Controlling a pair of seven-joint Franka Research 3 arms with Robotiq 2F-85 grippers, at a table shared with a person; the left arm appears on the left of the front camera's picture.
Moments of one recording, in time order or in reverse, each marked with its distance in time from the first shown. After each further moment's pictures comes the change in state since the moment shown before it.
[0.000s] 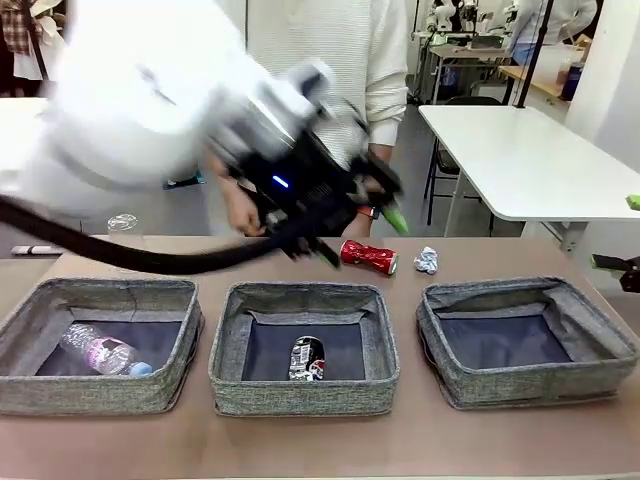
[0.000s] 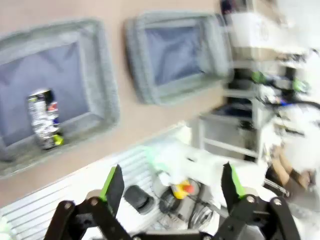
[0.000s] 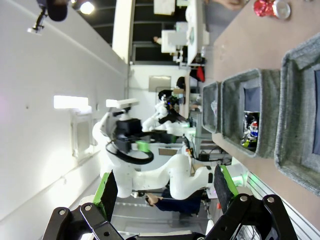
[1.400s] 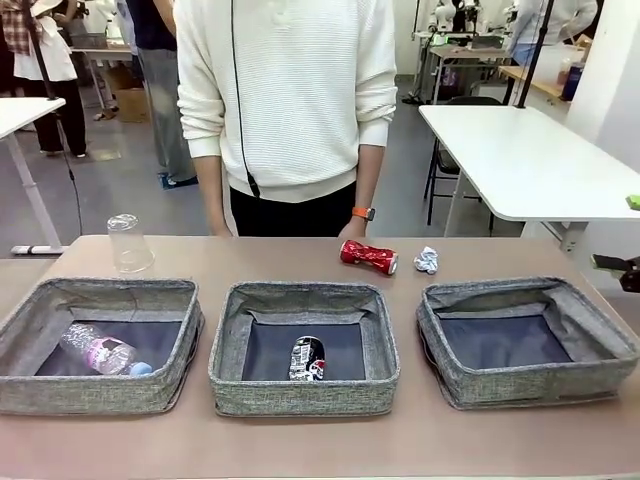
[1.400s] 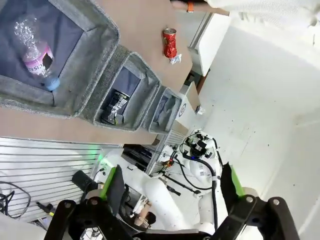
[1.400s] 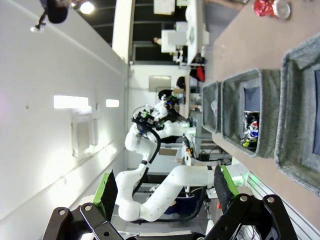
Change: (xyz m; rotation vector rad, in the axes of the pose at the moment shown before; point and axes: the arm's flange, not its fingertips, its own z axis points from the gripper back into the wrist) left arm -0.066 0.306 0.303 -0.347 -0.283 0.689; right arm 0.000 0.000 0.000 0.000 0.001 -0.001
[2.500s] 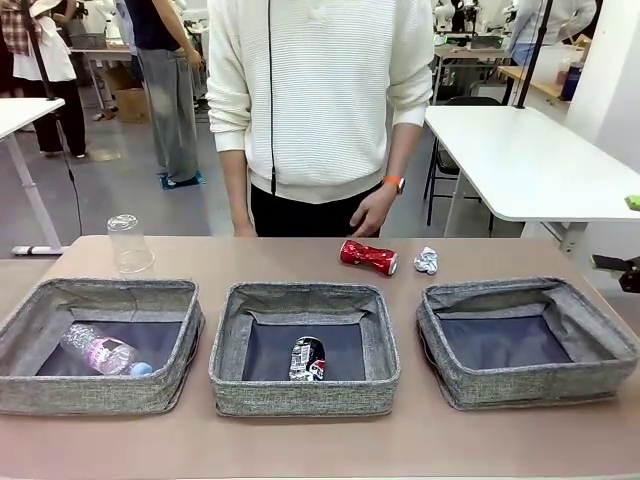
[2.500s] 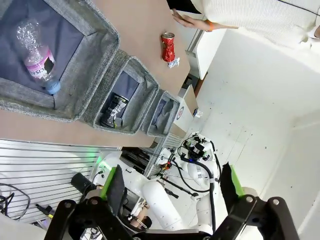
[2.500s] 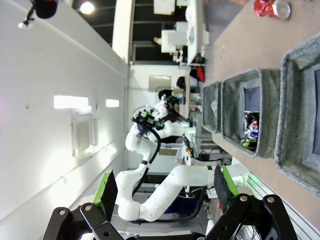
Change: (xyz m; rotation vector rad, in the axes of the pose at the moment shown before) left arm 0.004 0.004 0.007 -0.014 -0.016 0.007; right arm 0.000 0.000 0.000 0.000 0.000 0.000
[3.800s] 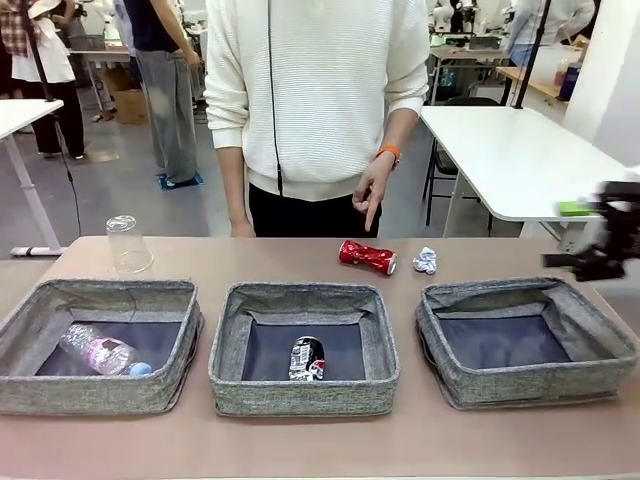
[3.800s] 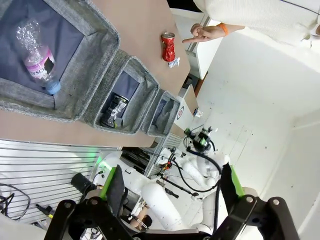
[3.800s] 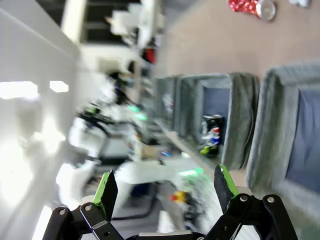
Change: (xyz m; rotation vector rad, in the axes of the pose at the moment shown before) left arm 0.001 0.001 0.000 0.001 0.002 -0.001; right arm 0.050 0.006 -0.109 -0.305 0.153 0.116
